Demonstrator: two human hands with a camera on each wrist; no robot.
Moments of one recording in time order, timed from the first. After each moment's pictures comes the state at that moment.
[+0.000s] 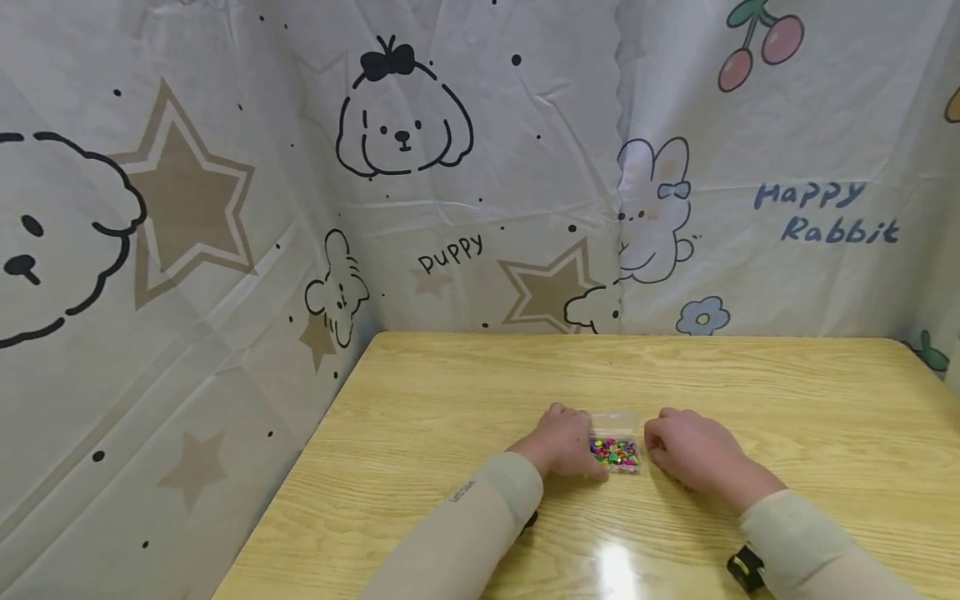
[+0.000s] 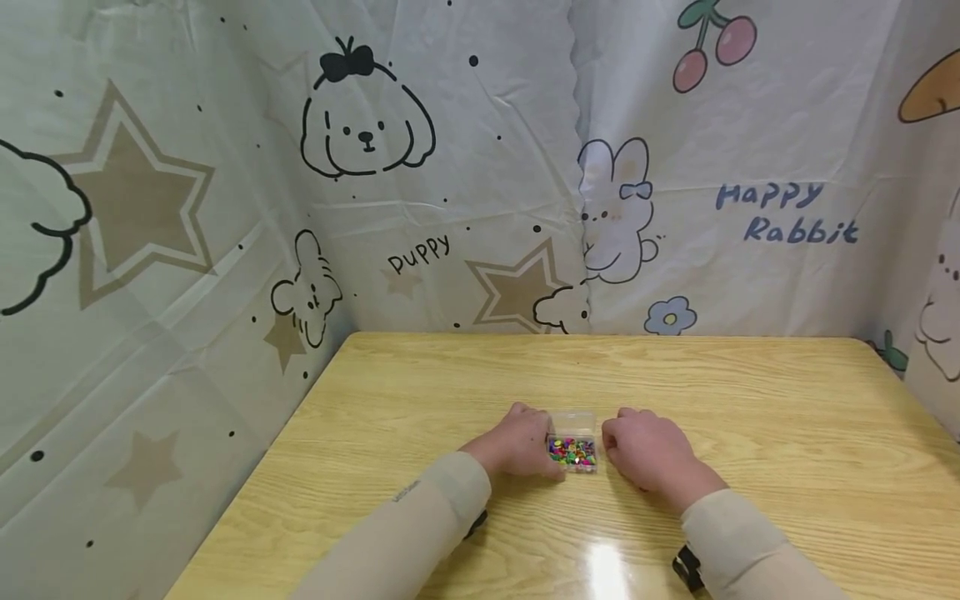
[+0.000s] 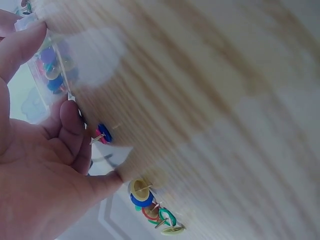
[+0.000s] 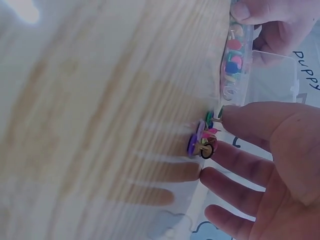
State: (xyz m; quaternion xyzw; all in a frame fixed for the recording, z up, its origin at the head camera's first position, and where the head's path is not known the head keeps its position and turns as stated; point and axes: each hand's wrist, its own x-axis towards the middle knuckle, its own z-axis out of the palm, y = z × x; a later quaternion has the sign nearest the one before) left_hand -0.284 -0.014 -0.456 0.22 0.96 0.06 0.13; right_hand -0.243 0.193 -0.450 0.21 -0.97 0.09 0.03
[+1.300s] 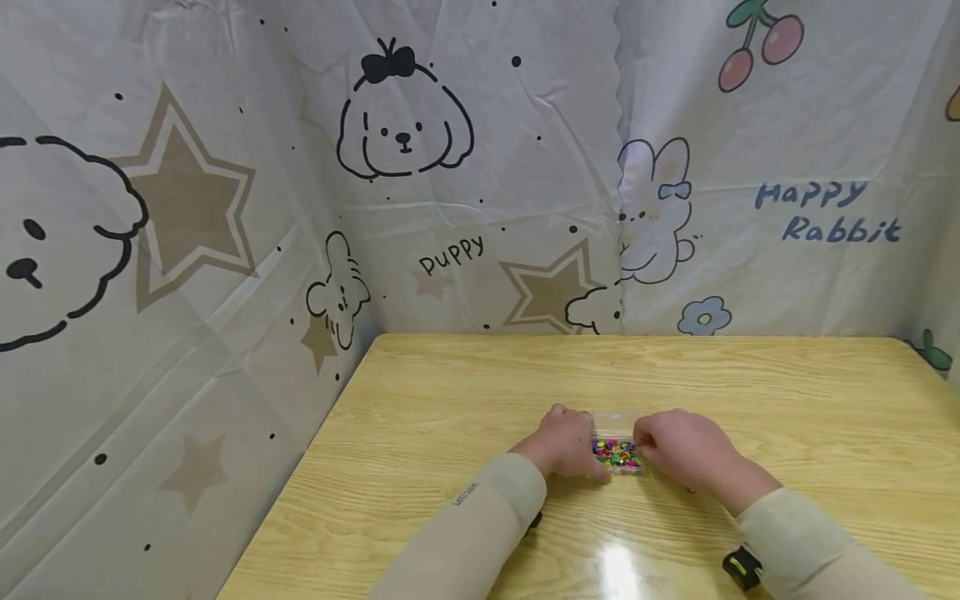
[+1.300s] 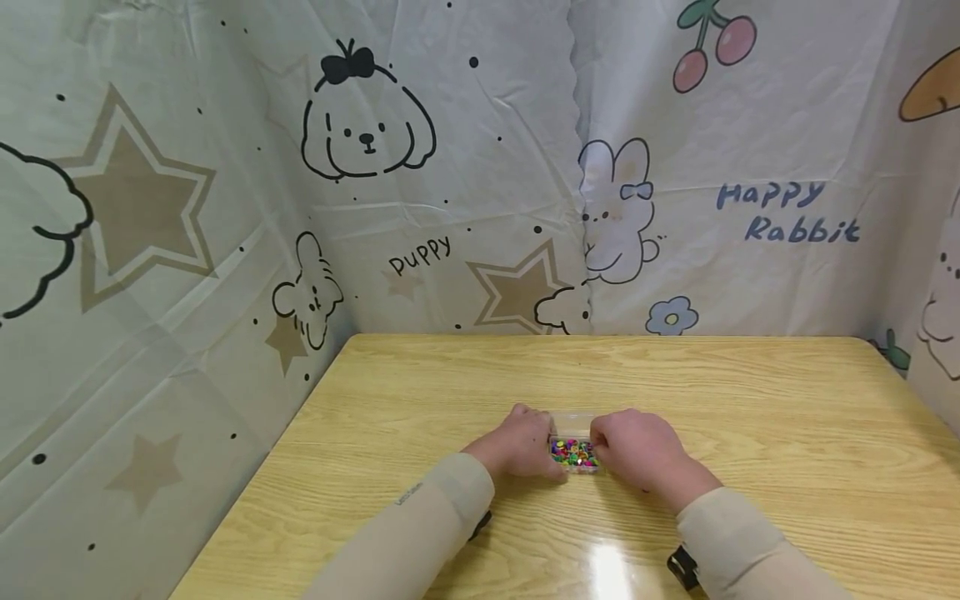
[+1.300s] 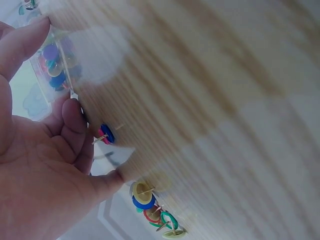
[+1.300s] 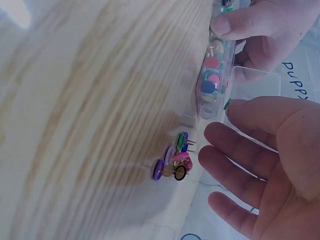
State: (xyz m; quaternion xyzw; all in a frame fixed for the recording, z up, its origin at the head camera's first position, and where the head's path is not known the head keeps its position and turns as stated) left_hand -0.283 -0.015 -0.455 0.23 0.96 0.05 0.13; right_hand -0.243 0.176 -0.440 0.20 -0.97 0.11 0.01
